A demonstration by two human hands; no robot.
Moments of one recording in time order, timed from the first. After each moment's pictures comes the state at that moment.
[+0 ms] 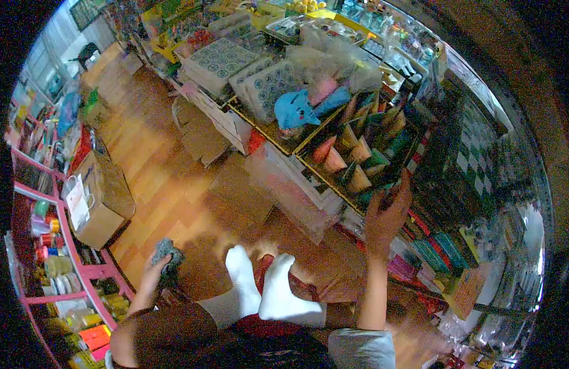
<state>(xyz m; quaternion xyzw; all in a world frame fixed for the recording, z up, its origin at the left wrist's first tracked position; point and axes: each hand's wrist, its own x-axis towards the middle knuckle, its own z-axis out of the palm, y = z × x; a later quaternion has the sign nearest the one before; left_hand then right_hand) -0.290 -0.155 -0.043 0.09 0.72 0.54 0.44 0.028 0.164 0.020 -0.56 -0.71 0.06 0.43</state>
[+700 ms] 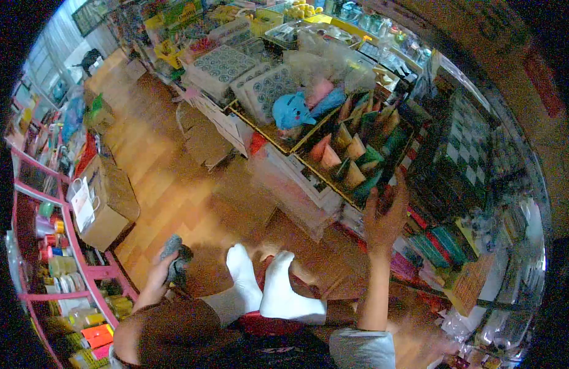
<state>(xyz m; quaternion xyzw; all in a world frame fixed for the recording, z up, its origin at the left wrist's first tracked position) -0.274 -0.145 -0.031 0.03 0.66 0.59 0.46 0.036 0.152 0.036 -0.53 -0.71 0.10 0.44</state>
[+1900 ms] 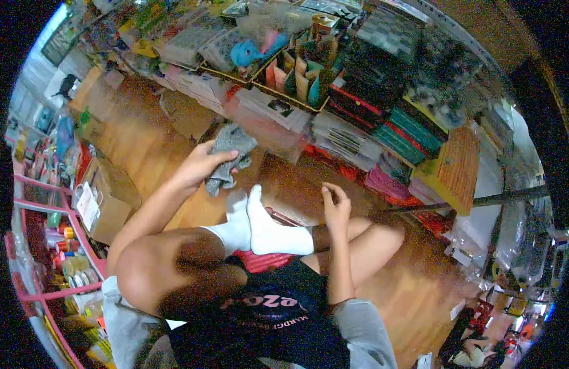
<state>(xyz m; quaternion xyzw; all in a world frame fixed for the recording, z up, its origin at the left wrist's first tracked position) -0.150 -0.035 0.066 0.34 0.59 0.42 0.59 0.133 -0.017 -0.084 -0.57 -0.53 0.46 0.42</state>
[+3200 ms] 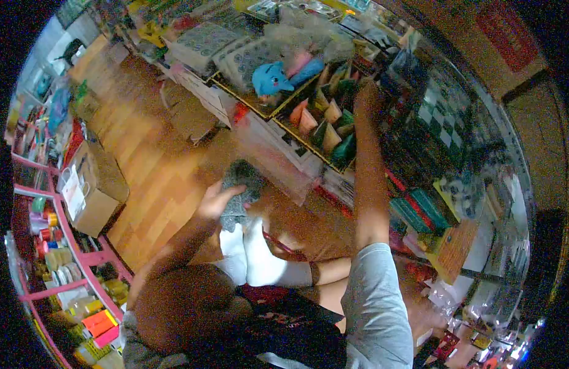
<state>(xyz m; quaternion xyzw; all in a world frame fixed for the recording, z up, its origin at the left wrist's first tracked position) -0.178 0.004 -0.006 0.17 0.56 0.52 0.62 0.004 0.318 0.031 -0.64 -0.73 -0.03 0.24</state>
